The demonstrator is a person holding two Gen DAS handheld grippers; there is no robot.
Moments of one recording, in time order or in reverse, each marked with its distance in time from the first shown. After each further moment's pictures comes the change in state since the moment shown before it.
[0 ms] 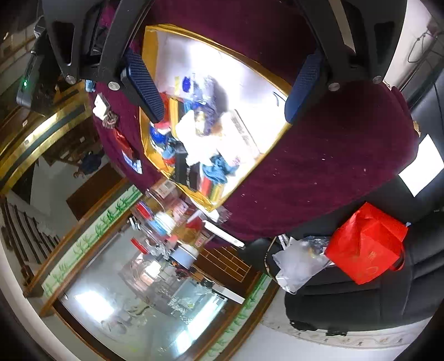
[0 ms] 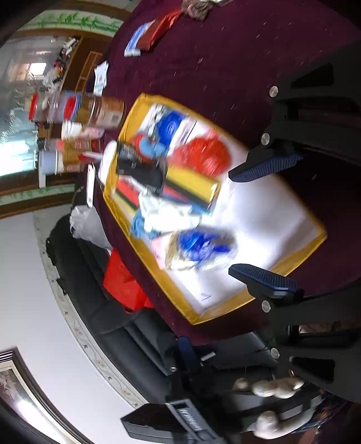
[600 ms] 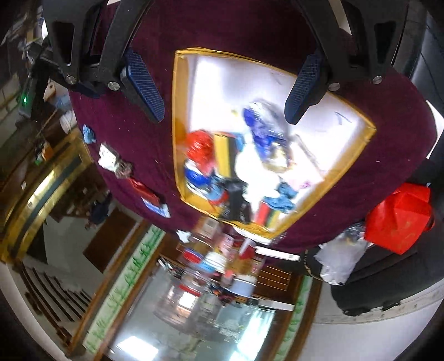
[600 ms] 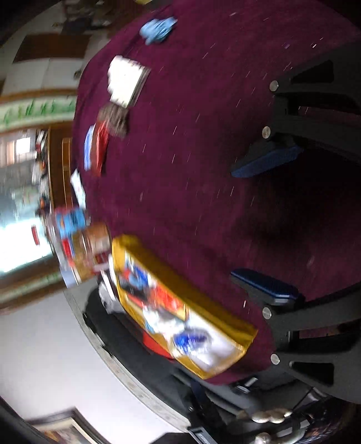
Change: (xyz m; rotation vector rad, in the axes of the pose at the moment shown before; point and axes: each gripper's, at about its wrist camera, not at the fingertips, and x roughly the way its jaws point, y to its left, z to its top) left arm 0.021 -0.091 -0.043 0.267 0.106 -0.014; right arm -0.089 -0.138 -0.114 0.336 -0.122 -0.188
